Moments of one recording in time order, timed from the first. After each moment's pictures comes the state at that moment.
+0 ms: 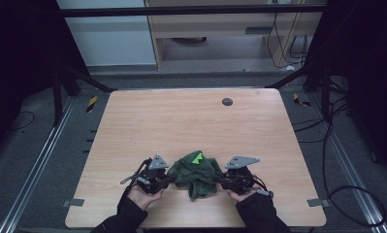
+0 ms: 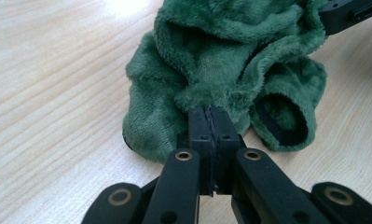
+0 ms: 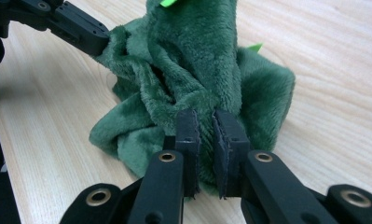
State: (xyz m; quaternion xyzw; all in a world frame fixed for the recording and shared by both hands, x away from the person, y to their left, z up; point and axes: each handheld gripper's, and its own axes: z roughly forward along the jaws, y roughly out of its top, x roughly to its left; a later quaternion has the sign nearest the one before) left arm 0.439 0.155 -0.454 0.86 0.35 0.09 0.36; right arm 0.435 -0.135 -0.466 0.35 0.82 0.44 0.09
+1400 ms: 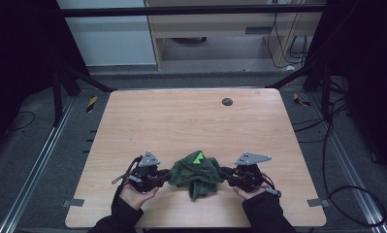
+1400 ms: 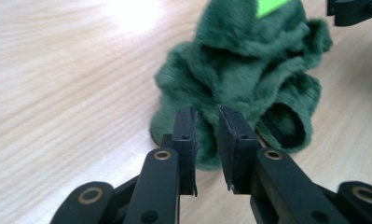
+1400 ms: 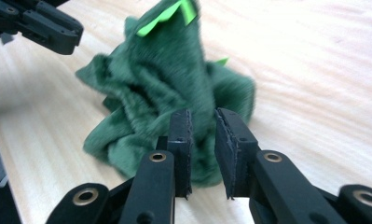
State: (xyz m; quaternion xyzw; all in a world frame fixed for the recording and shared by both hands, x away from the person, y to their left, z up) left arm 0.439 0.176 -0.434 0.84 0.37 0.10 0.38; right arm 0.434 -0.156 -0.451 0.38 0.80 0.45 0.10
